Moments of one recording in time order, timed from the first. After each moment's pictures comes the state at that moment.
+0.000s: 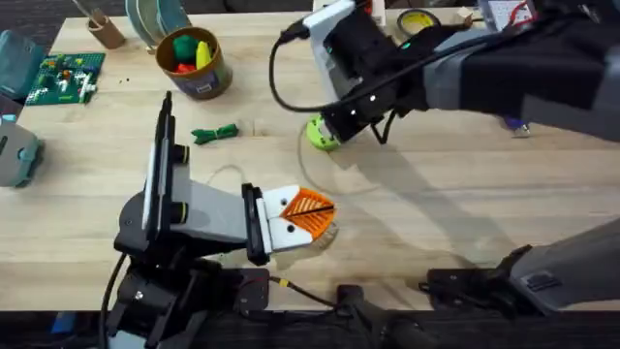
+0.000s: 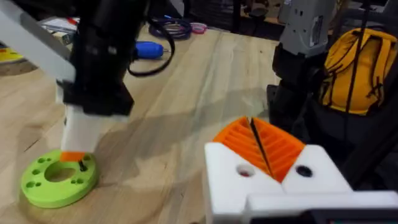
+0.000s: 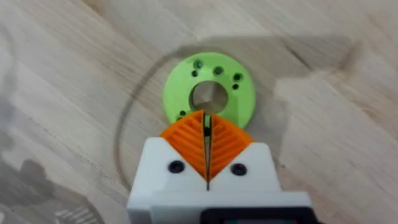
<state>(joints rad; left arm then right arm) -0.24 0.01 0.01 -0.11 1.13 -0.02 0.66 1.74 1.19 -0.58 -0.04 0.03</state>
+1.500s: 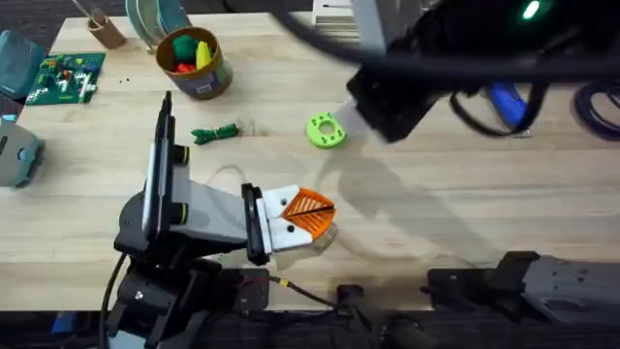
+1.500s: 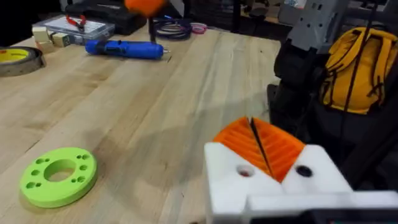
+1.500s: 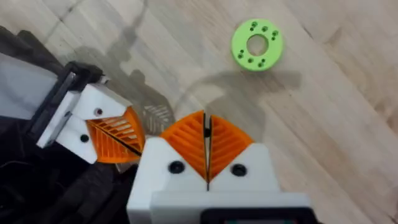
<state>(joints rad) -0.24 0.01 0.01 -0.11 1.13 -0.02 0.85 1.44 1.63 -1.28 -0.04 0.05</state>
